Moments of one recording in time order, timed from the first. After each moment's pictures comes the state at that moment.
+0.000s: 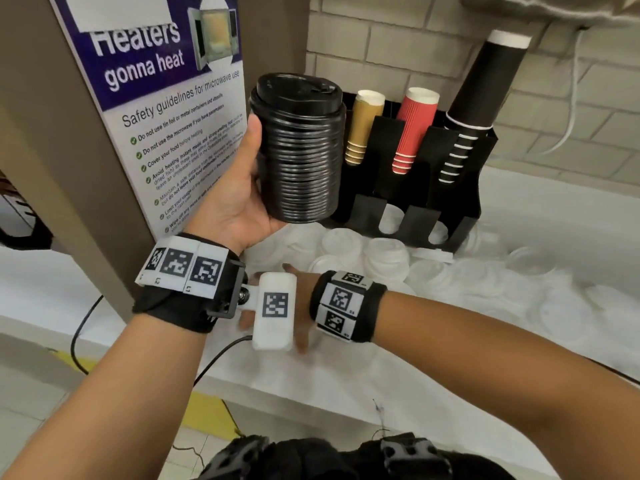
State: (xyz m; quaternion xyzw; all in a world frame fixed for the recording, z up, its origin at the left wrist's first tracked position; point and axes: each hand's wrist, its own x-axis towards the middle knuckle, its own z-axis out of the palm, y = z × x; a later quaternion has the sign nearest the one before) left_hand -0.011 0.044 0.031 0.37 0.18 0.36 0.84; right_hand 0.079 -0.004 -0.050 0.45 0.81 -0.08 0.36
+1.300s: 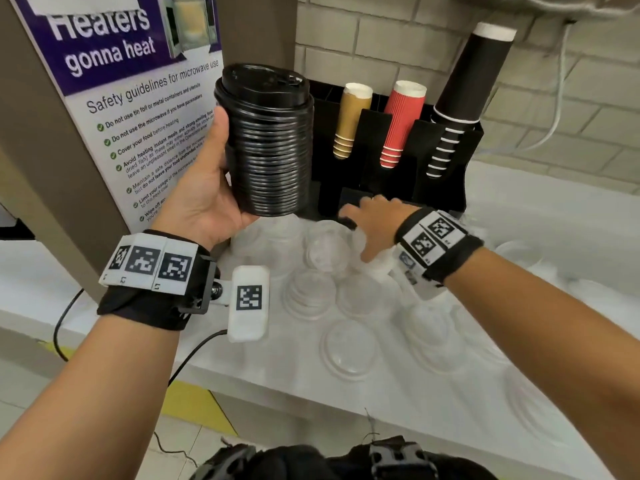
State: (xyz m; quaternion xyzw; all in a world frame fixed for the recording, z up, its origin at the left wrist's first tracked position) left_hand -0.015 0.034 0.033 0.37 0.21 0.40 0.81; right_hand 0.214 -0.003 0.013 0.70 0.67 -0.05 0.25
